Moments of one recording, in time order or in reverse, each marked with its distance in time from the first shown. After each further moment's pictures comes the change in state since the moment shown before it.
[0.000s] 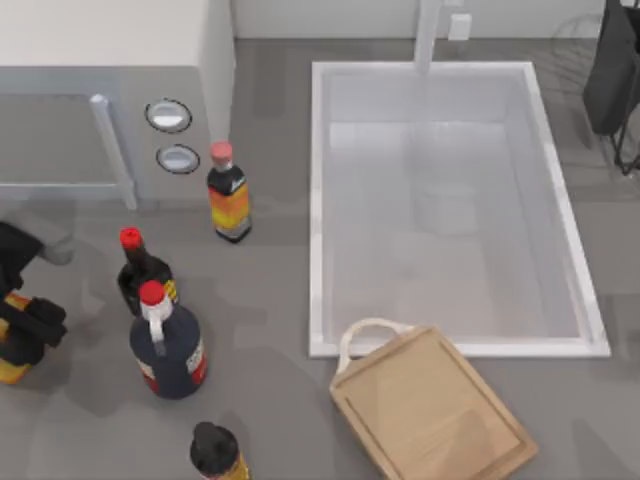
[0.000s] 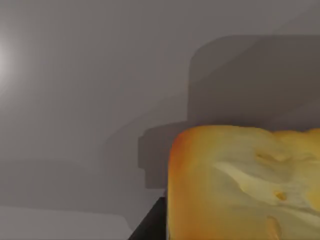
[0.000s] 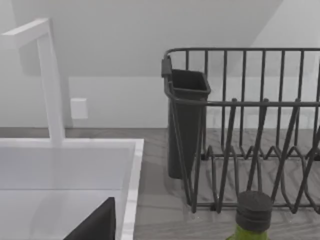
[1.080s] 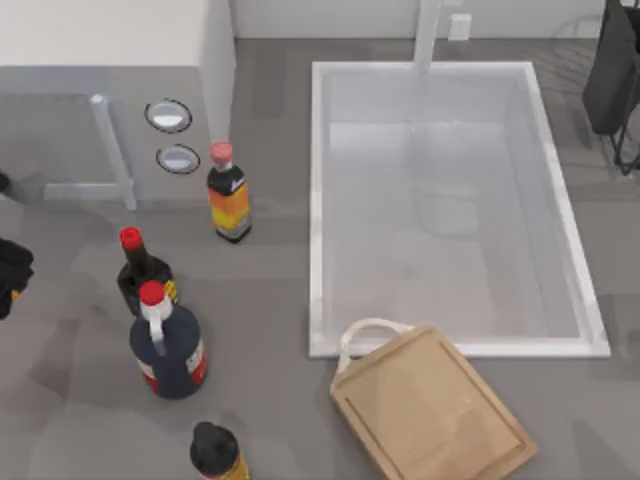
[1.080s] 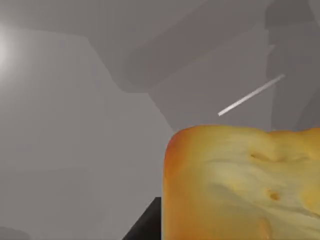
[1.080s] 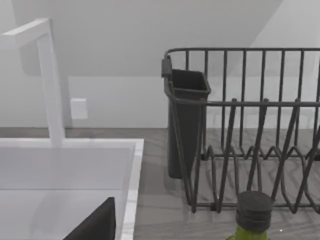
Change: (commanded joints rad) left arm -0.005 -0.128 0.223 -0.366 0.000 -0.002; right arm 0.000 0.000 0.000 0.000 0.000 0.000
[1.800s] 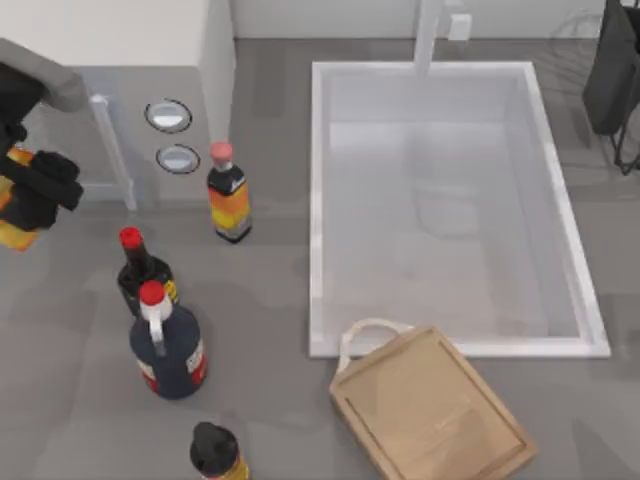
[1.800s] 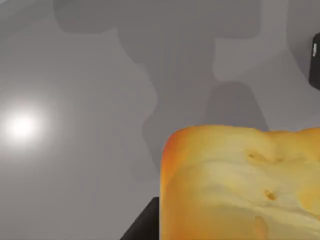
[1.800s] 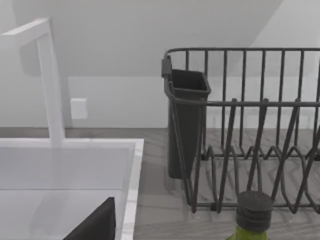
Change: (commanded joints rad) left arm -0.154 -0.066 0.171 -0.006 -0.002 -0.158; right arm 0.000 0.000 0.000 0.000 0.000 0.000
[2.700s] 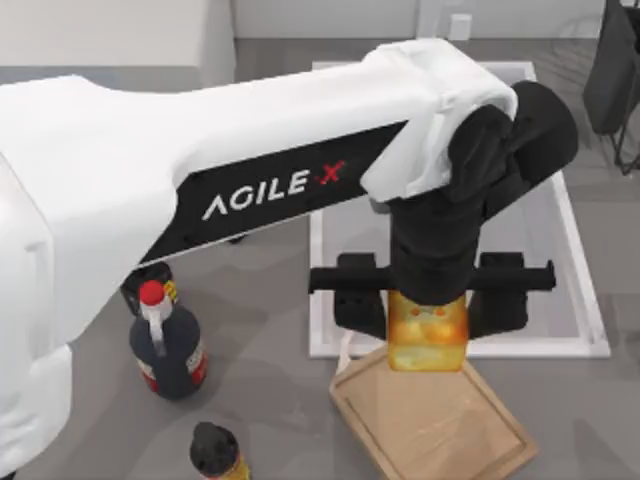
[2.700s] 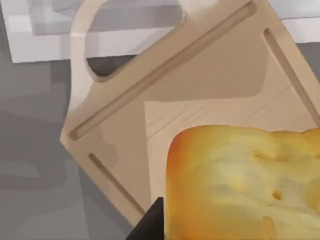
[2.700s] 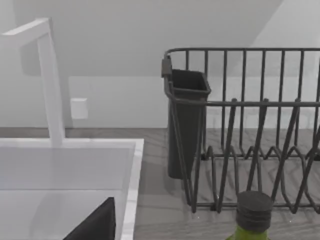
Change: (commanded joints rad) left arm -0.874 0.483 0.424 -0.076 0.017 -1.315; right arm 0.000 0.000 0.000 0.000 0.000 0.000
